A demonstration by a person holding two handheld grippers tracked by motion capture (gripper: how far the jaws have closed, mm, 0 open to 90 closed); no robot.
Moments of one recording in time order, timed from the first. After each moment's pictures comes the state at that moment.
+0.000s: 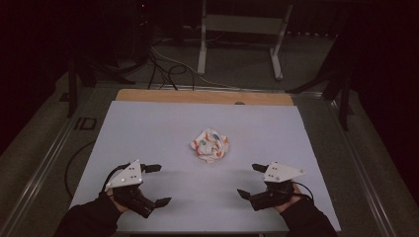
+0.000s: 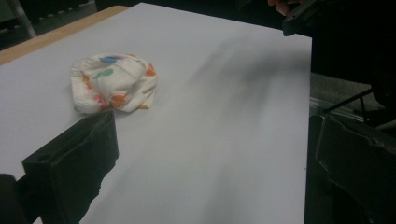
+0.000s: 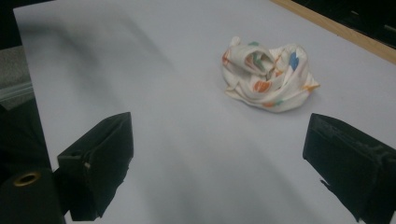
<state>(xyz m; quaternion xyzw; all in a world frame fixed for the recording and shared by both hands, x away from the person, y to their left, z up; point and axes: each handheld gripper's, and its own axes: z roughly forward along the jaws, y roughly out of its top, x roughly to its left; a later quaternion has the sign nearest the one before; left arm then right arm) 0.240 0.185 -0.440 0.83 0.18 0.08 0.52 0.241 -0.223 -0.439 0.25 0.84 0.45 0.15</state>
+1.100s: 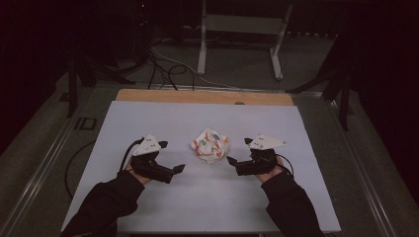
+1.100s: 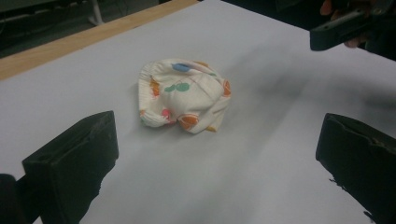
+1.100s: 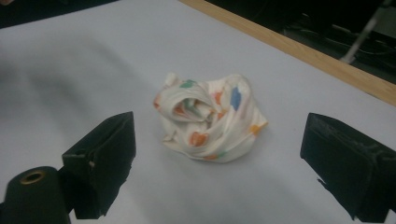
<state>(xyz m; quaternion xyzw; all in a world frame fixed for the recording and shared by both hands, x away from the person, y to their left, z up) 0.301 0.152 -0.438 0.81 0.30 0.12 0.49 0.315 -0.196 -0.440 0.31 0.81 0.45 0.20</state>
